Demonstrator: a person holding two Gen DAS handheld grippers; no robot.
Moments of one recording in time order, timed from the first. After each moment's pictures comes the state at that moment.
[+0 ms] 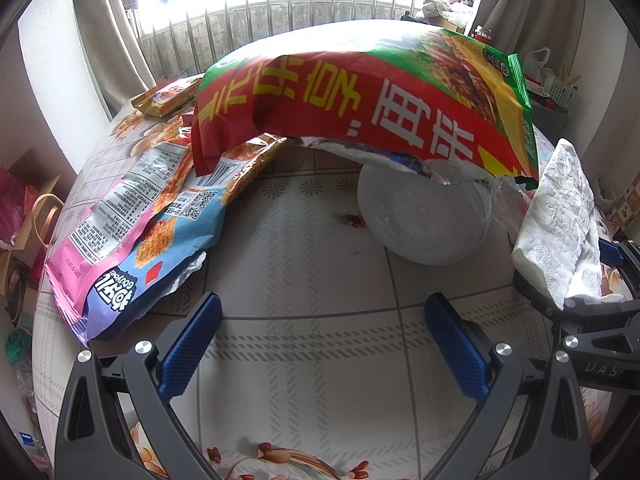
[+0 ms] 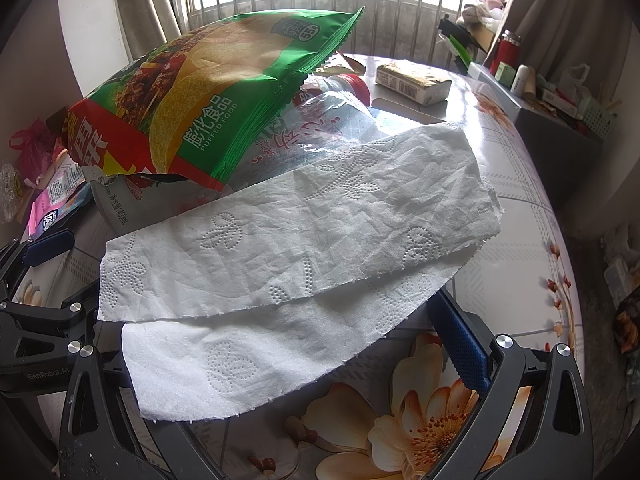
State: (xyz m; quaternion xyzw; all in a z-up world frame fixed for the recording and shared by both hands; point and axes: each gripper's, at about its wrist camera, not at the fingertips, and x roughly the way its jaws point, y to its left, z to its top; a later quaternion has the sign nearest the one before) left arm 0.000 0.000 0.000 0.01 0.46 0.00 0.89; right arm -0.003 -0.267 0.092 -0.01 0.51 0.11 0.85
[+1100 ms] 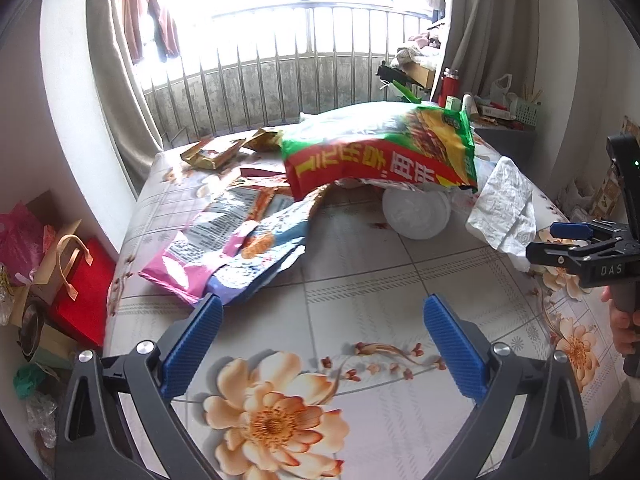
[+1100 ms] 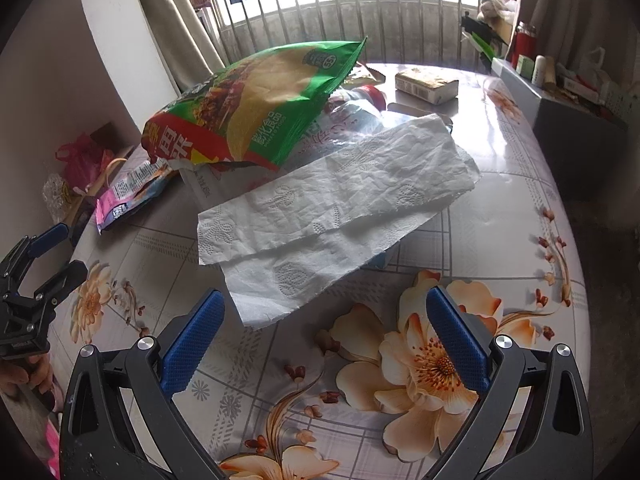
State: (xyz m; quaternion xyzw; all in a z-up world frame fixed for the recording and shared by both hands) left arm -0.110 0.042 0.060 0.03 0.36 -0.03 0.93; right arm -0.045 -0.295 0.132 0.06 0.49 0.18 0.85
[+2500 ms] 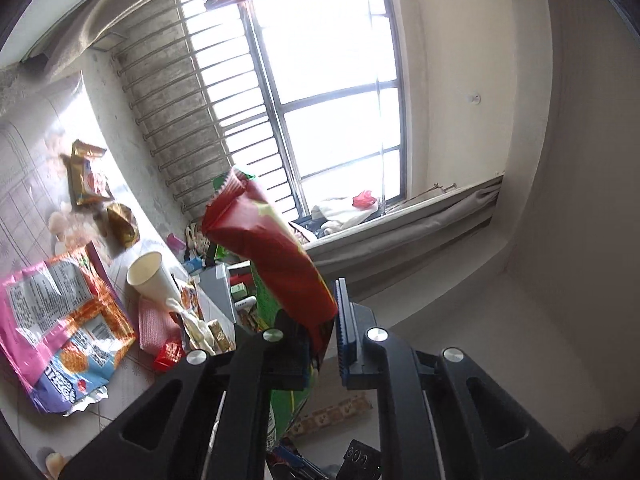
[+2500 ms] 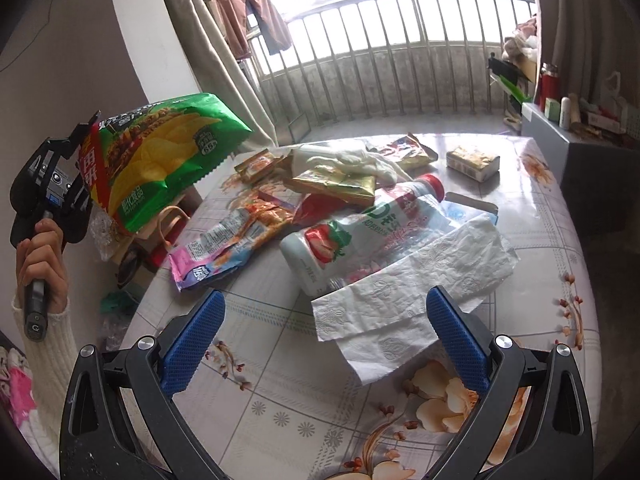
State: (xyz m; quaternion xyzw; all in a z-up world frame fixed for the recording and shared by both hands) left arm -0.067 0.236 0.156 -0.54 0.09 -0.30 0.78; right arm -0.045 -0.260 0.194 0.11 0.43 0.27 0.86
